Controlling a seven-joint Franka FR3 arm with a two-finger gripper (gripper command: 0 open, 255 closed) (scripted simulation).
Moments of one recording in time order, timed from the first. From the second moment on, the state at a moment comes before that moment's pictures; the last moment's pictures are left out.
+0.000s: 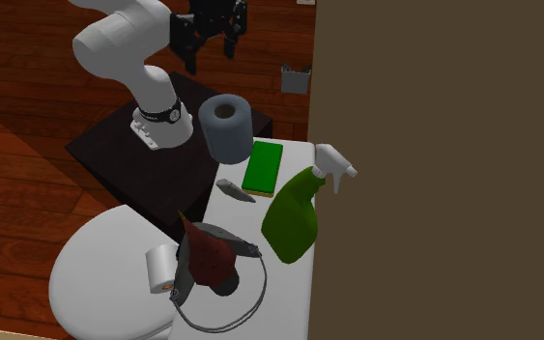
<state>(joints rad) -0.02 -0.74 0.05 -2.44 -0.09 1.54 0.14</state>
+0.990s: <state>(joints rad) -0.04 -0.77 -0.38 -2.64 -0.11 2.24 -0.24</state>
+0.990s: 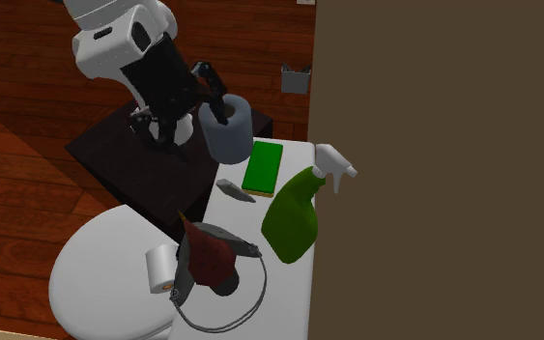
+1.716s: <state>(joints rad) 0.44 -0.67 -1.05 -2.52 0.19 2.72 -0.79</state>
